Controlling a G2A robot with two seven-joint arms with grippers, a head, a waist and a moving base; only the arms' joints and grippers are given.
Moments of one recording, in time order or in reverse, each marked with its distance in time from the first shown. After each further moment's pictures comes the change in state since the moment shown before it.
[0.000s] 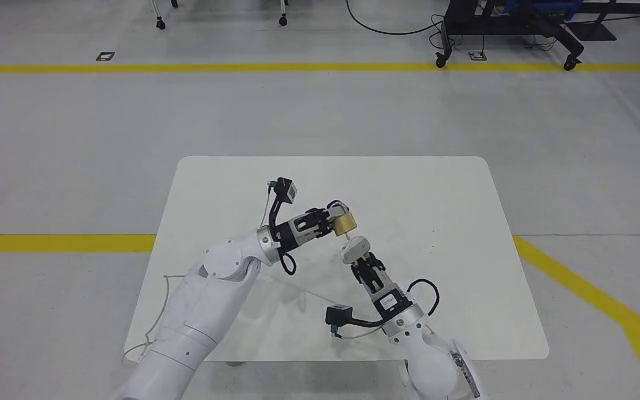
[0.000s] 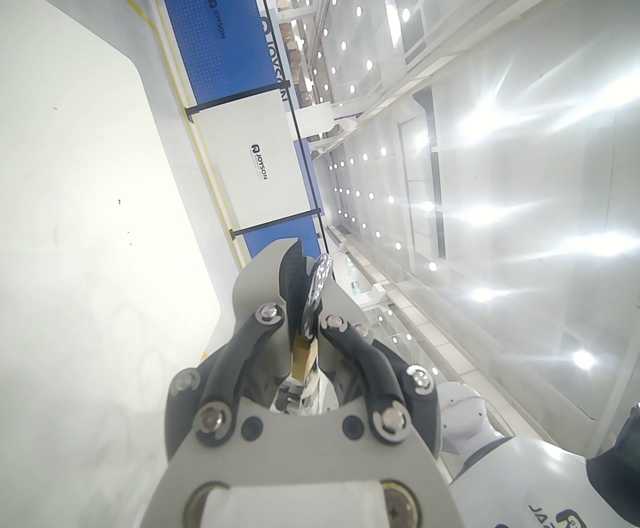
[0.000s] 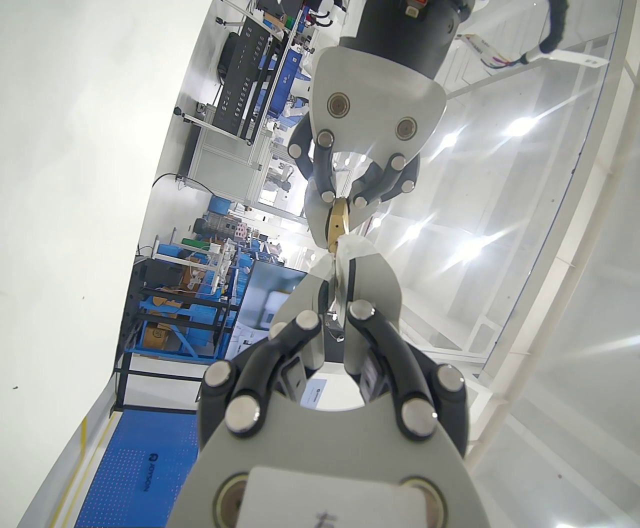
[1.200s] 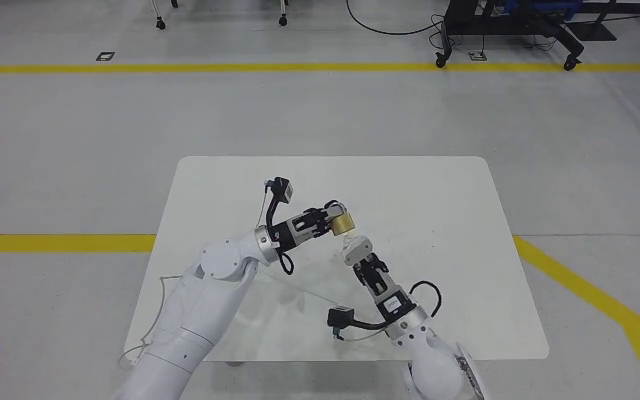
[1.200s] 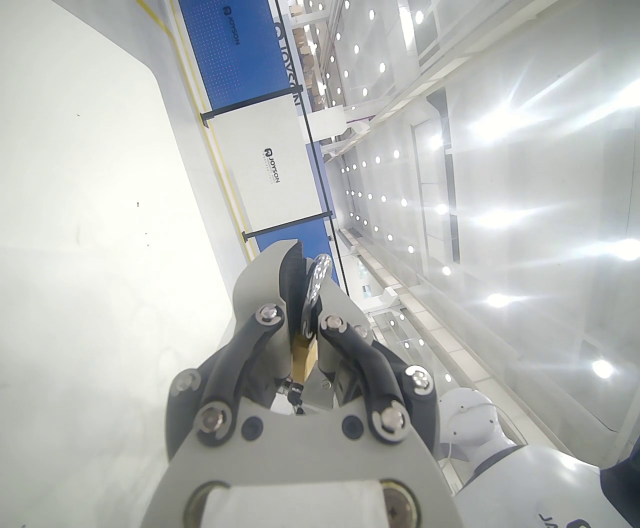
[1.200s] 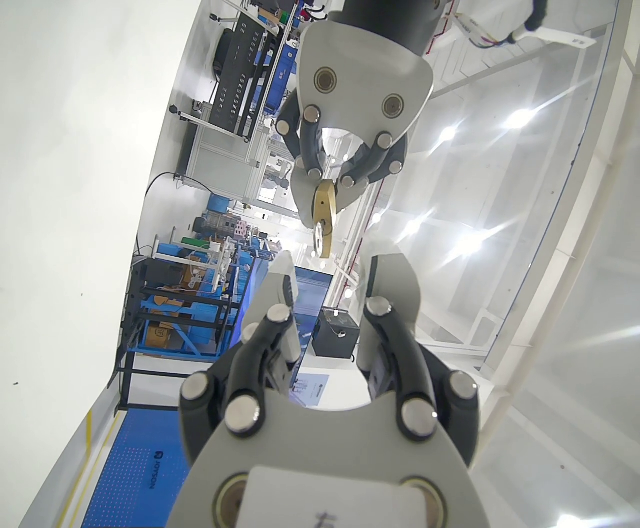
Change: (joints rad) left arm 0.017 0.012 -0.014 -0.038 0.043 0.027 0.030; right arm -0.024 0.000 0.015 -0.025 0.025 0.013 -0.016
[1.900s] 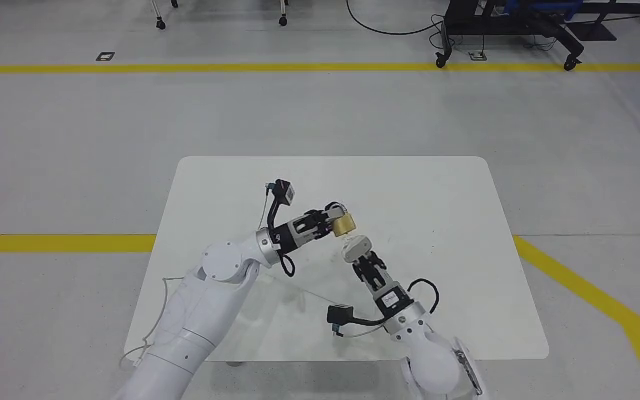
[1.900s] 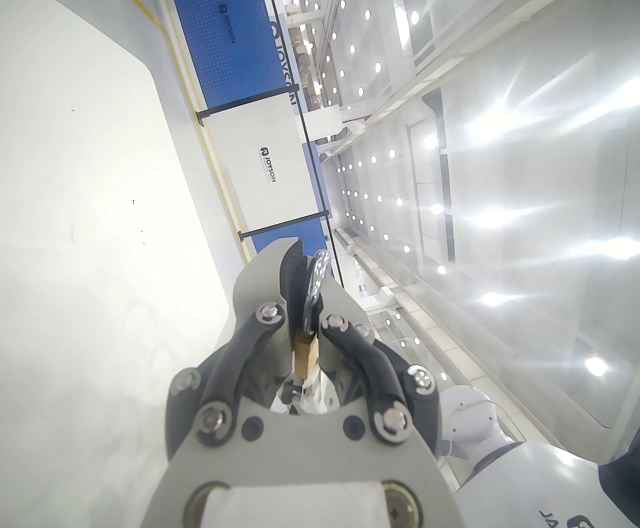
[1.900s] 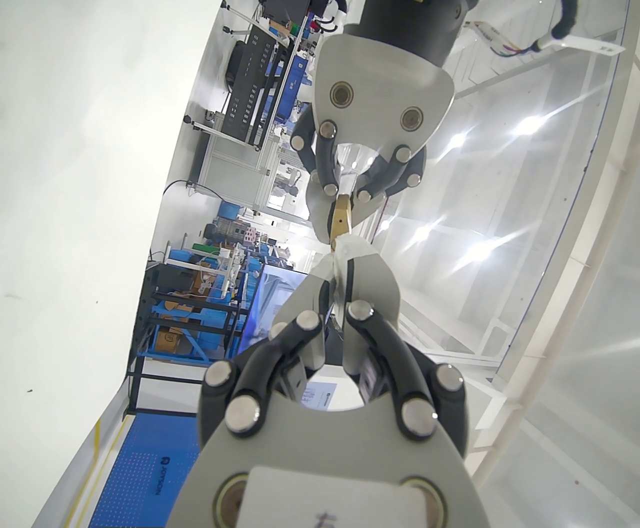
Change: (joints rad) left arm 0.000 -0.003 0.006 0.023 -0.023 -0.026 0.004; right arm 0.030 -0.002 0.002 0.025 0.020 -0.029 -0.007
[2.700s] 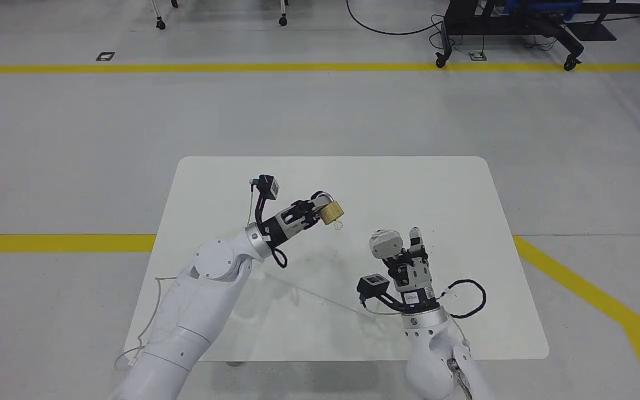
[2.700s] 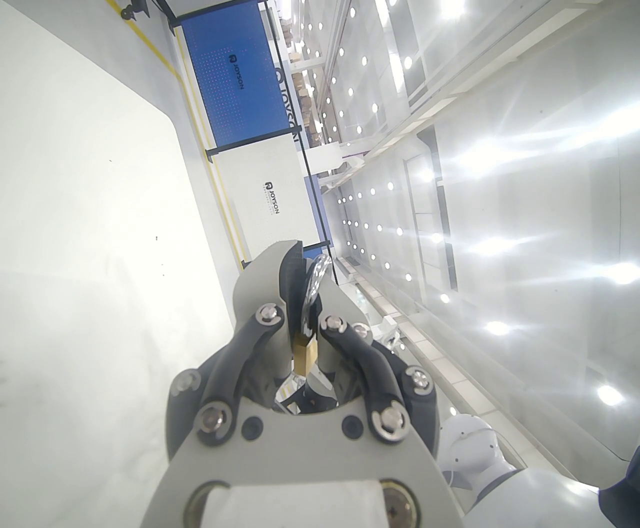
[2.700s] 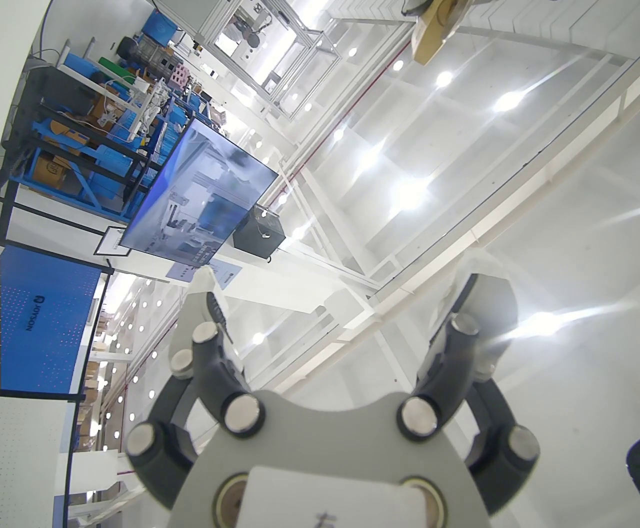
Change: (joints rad) left arm -0.004 0.005 -0.034 0.025 0.006 -0.006 0.060; right arm -0.028 -0.003 0.031 0.037 -0.473 0.037 0.448
